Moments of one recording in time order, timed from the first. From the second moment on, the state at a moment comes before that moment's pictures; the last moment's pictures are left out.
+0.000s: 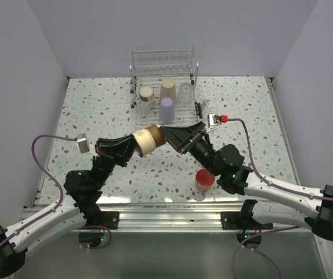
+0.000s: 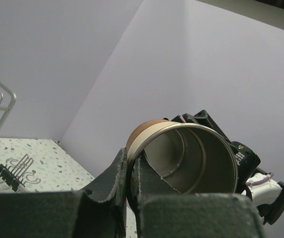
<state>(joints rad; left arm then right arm) -0.82 0.56 0.31 0.87 -0.10 -0.64 1.07 1.01 0.70 0.63 0.27 1.19</state>
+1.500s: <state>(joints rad) -0.82 0.67 0.67 0.24 -0.26 -0.64 1.16 1.07 0.84 0.60 0.34 0.94</state>
